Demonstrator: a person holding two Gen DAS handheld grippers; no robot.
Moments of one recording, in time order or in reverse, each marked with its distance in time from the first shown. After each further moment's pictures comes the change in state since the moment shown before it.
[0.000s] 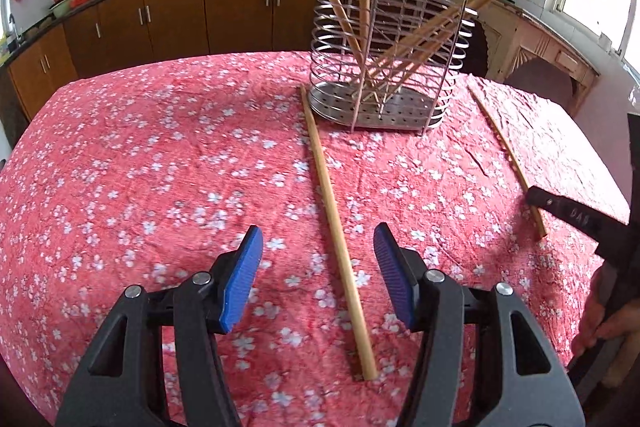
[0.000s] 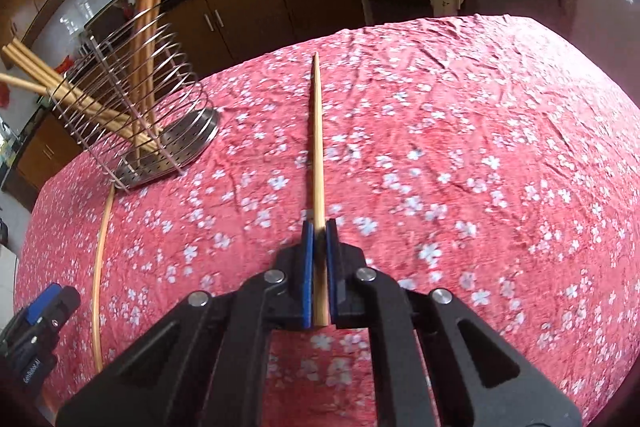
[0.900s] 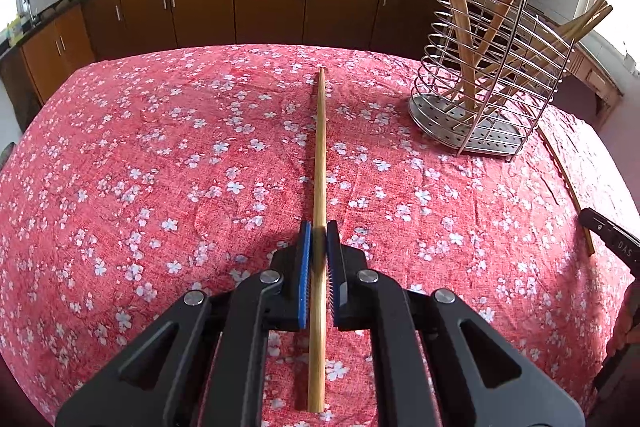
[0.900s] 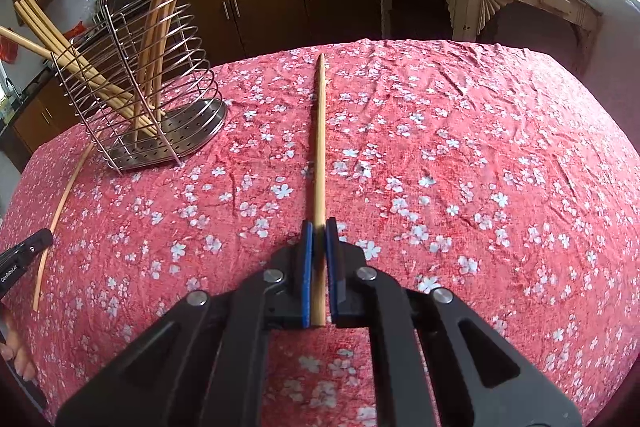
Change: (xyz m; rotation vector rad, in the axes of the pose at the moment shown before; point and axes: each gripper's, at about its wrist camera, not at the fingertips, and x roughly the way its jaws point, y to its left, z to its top) left arm 0.022 0.089 0.020 -0.069 0.017 0.037; right arm 0.004 0.018 0.001 -0.157 -0.013 -0.021
